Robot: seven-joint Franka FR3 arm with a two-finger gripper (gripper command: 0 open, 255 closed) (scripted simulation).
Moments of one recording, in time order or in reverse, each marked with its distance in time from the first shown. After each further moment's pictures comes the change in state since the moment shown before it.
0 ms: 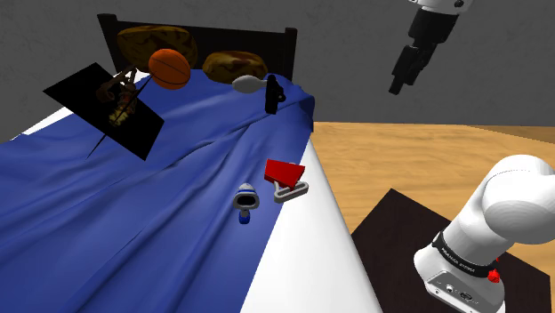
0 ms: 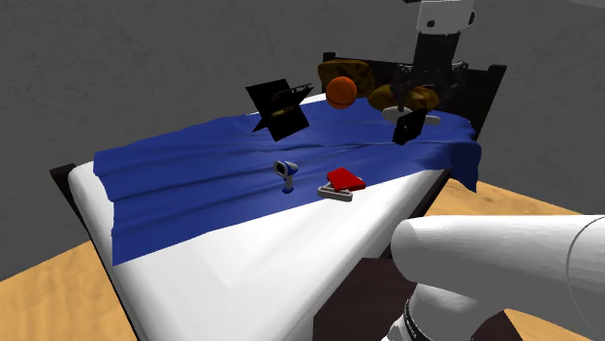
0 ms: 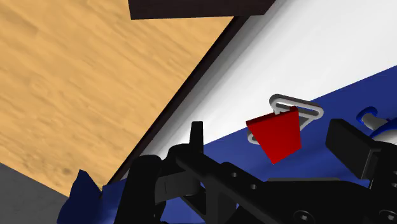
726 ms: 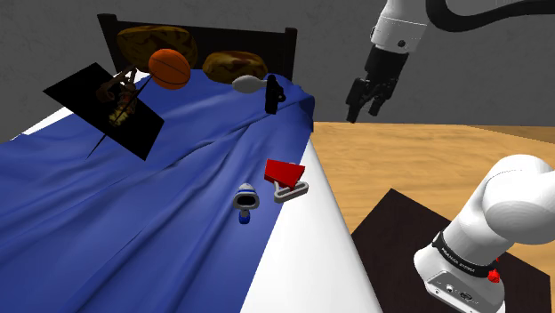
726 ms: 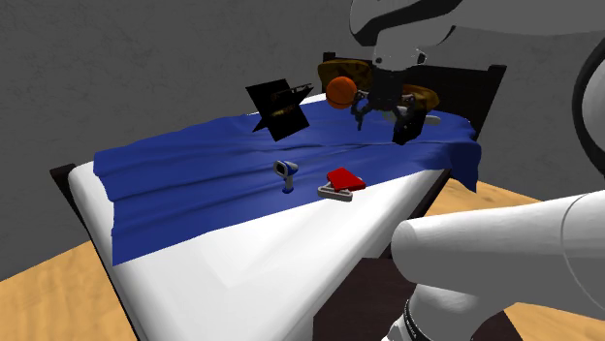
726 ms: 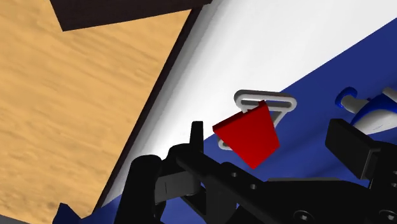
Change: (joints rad) arm 0.013 0.112 0.129 -0.110 0.157 0.219 0.235
